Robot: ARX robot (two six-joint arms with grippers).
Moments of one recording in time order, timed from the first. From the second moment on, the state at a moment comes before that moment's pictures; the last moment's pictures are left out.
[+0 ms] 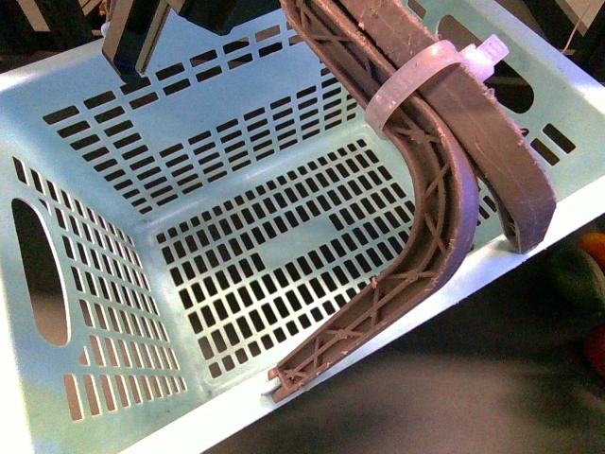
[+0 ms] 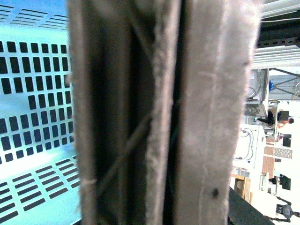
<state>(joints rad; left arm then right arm) -0.53 1.57 1.02 0.06 0.20 -1.14 -0.30 2.25 0.67 0.55 0.10 -0.16</state>
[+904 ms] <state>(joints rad) -0.53 1.57 1.02 0.06 0.20 -1.14 -0.29 2.42 0.80 0.51 0.12 -0.15</state>
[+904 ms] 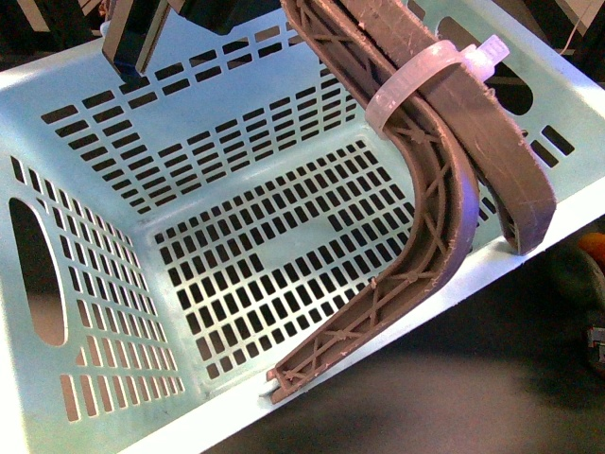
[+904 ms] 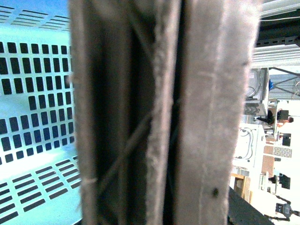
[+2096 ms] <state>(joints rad) -0.53 1.57 1.02 0.06 0.20 -1.14 0.08 1.13 0.69 0.10 -0.02 -0.03</state>
